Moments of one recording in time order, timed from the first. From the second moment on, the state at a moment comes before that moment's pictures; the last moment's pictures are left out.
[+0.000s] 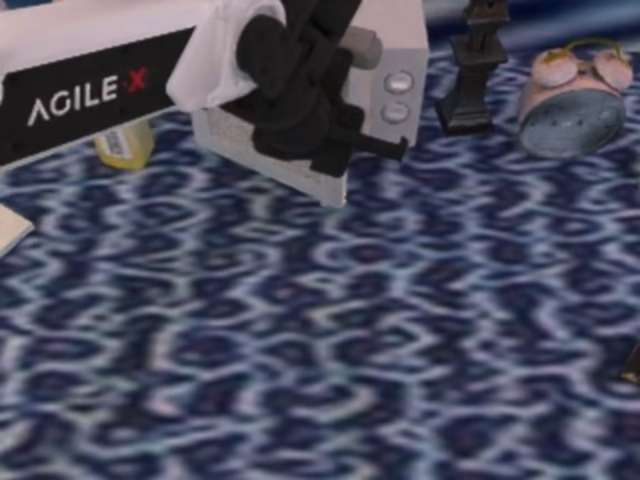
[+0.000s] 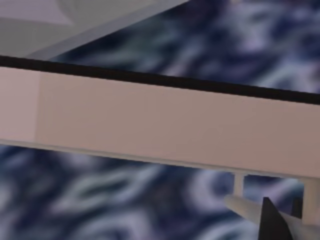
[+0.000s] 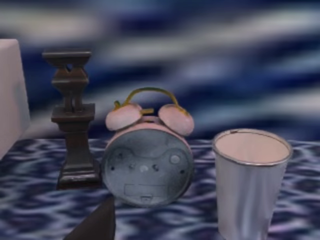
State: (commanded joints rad) left arm -0.61 1.98 1.60 -0.67 -0.09 -0.14; right arm 0.00 0.00 0.00 0.00 0.00 0.00
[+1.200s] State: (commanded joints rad) left arm -0.58 1.92 1.52 -0.64 -0.03 -0.05; right arm 0.00 0.00 0.00 0.00 0.00 0.00
